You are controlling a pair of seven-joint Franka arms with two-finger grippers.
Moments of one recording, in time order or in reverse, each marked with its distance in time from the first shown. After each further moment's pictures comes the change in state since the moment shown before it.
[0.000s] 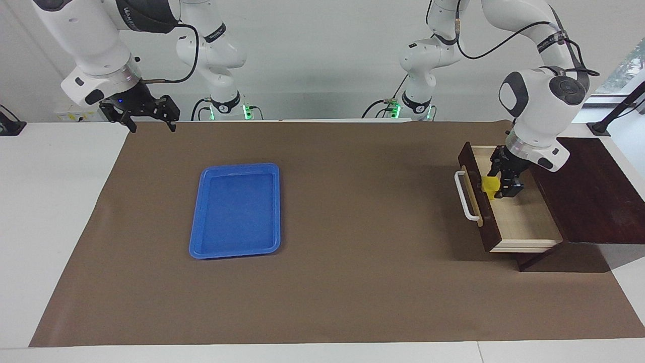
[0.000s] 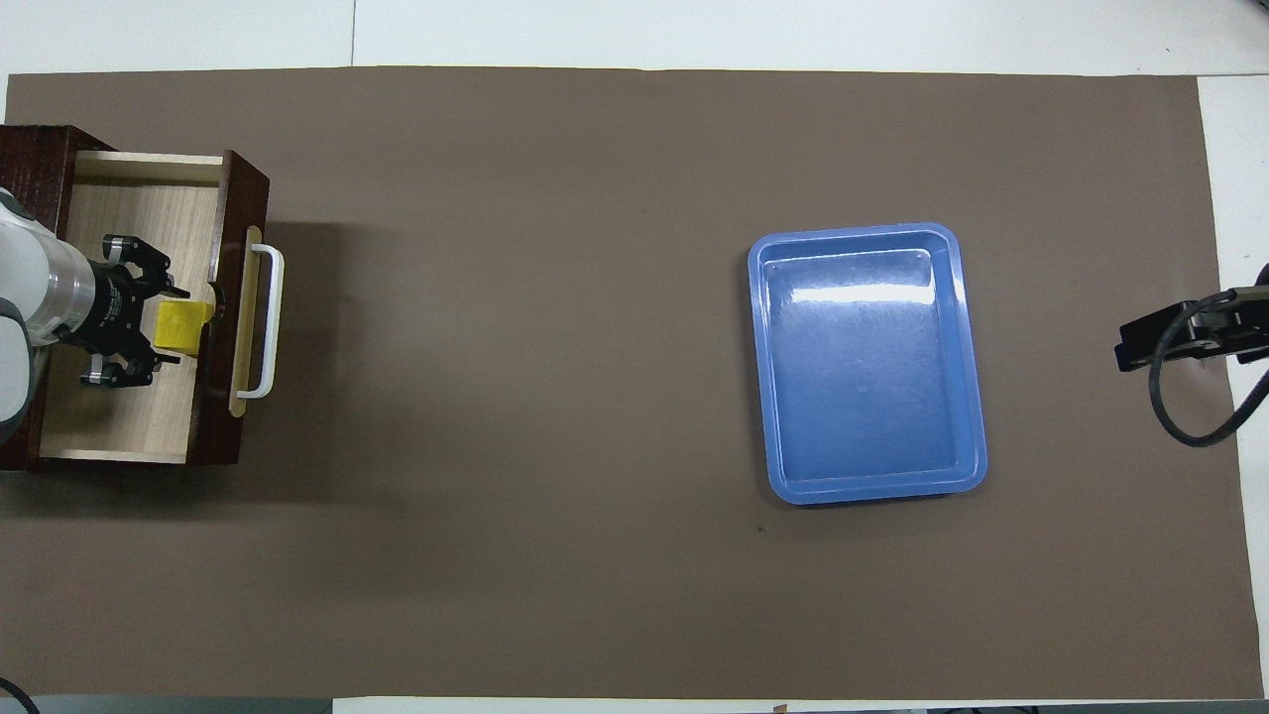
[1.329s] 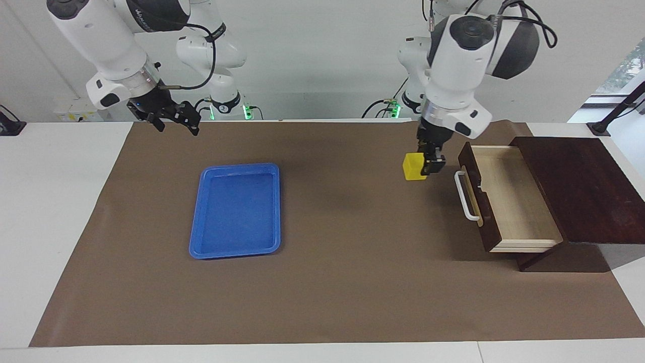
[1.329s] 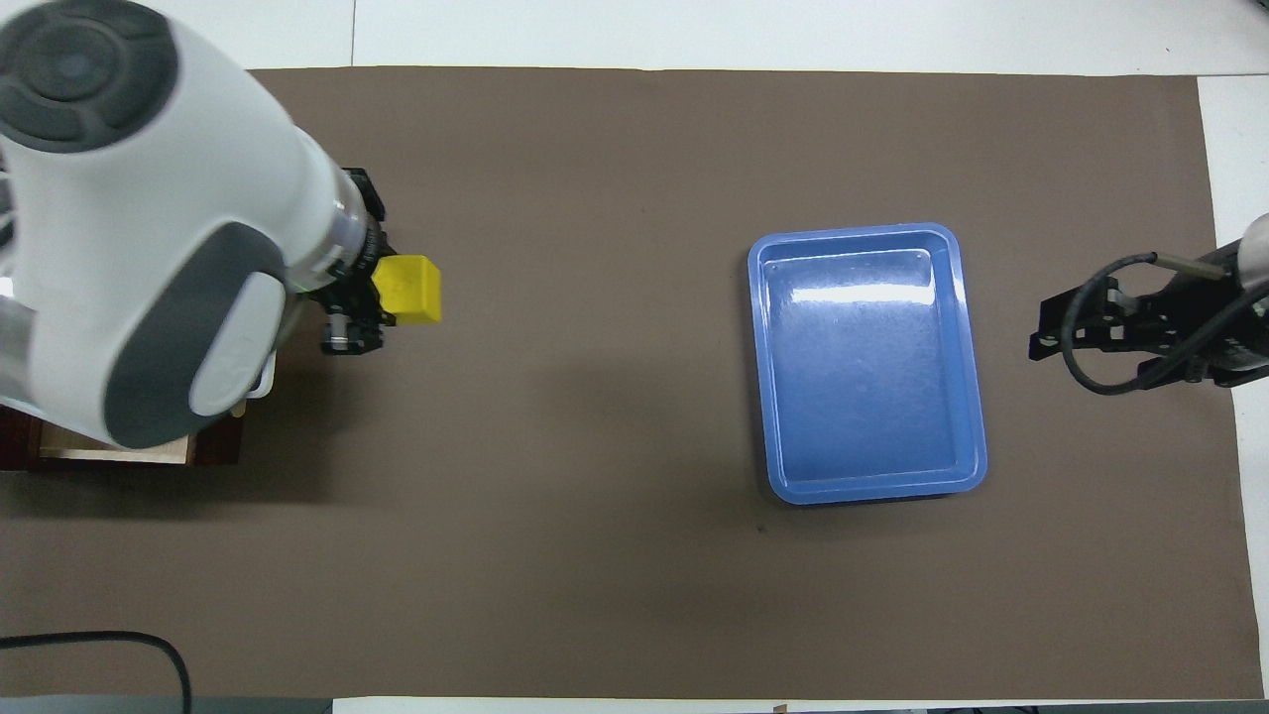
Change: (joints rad) left arm -0.504 0.136 -0.017 0.500 0.026 -0.402 -0.587; right arm 0.057 -0.003 0.006 -0.050 0.190 0.027 0.441
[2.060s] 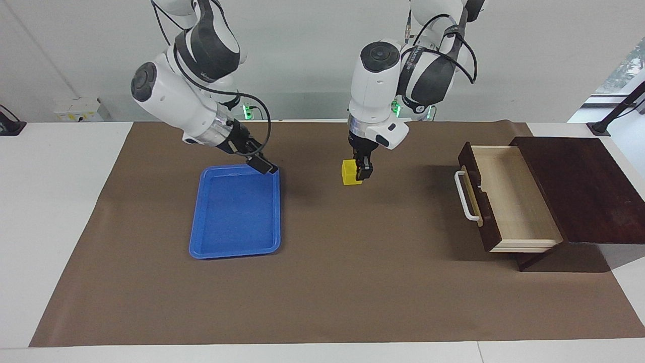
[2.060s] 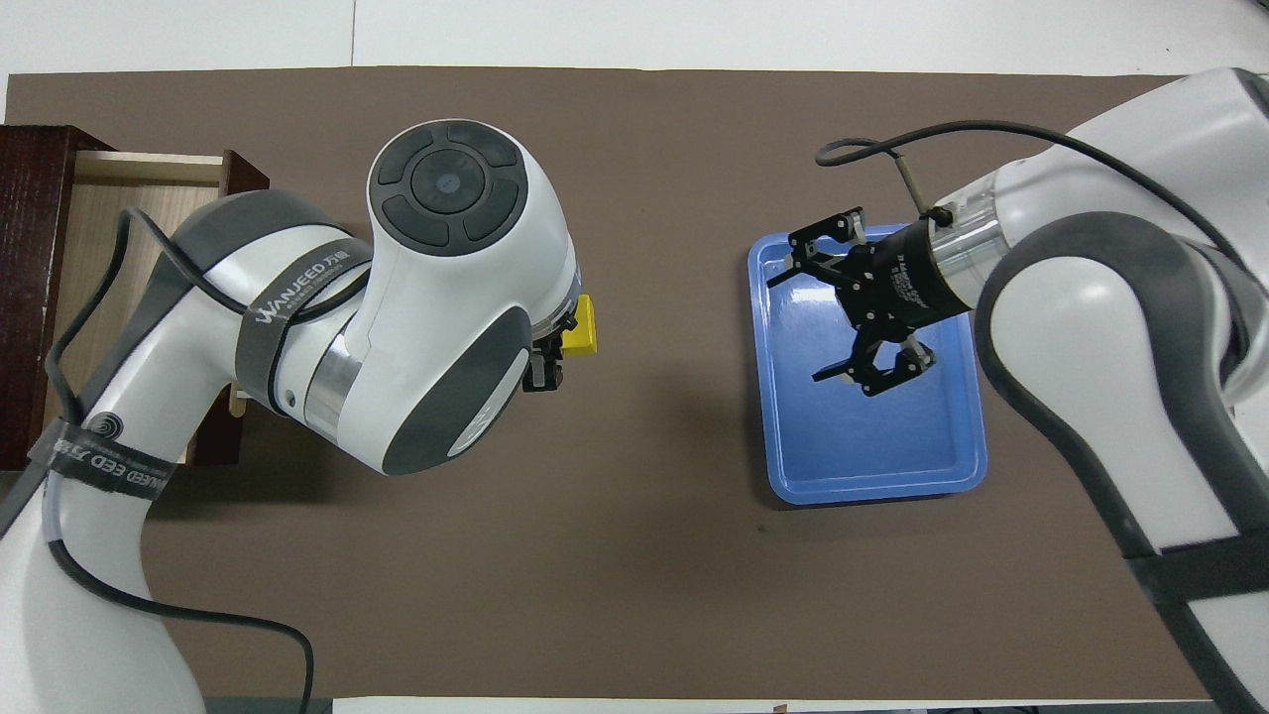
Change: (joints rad) left arm -0.150 0.098 0.002 -0.011 -0.035 0.133 -0.206; right arm 0.197 0.198 0.003 -0.068 0.473 0.335 0.836
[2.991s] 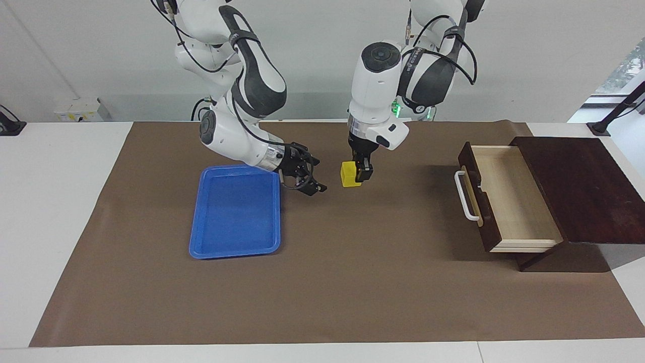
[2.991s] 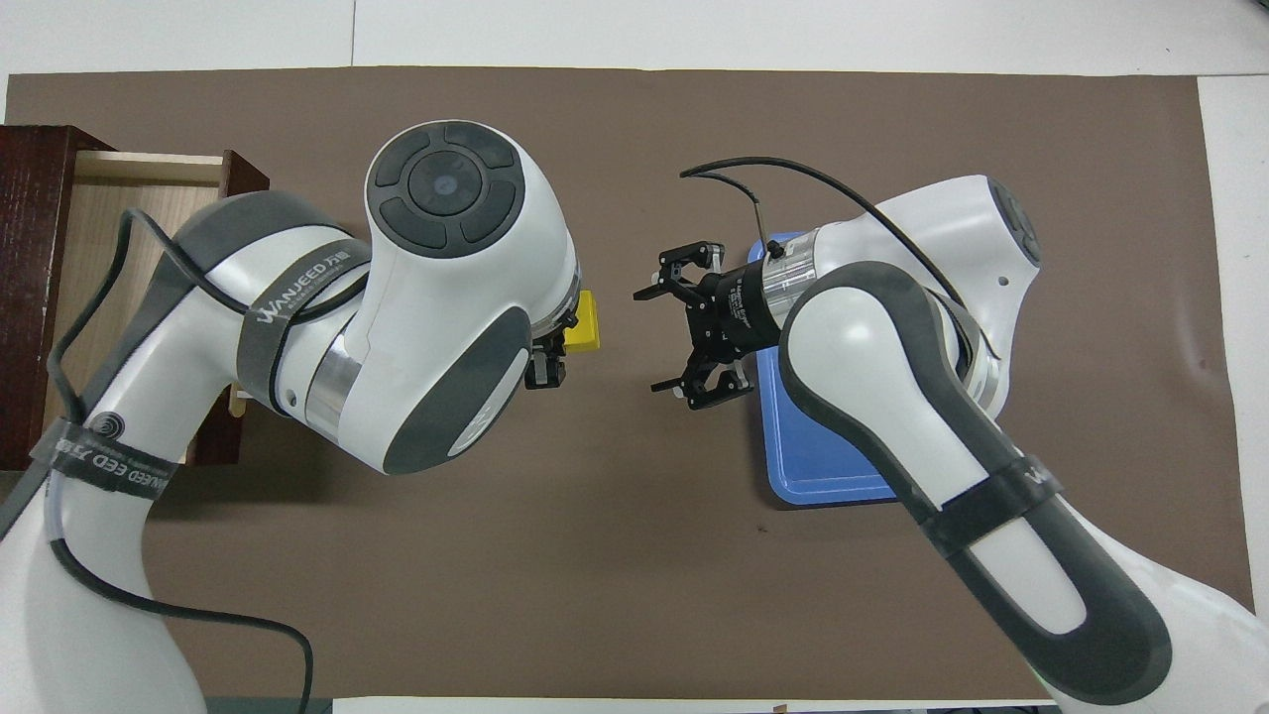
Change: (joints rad) left arm -0.002 0.000 -0.001 -0.002 -0.004 0.009 -0.003; right arm 0.173 0.097 0.001 -0.091 0.254 0.282 0.115
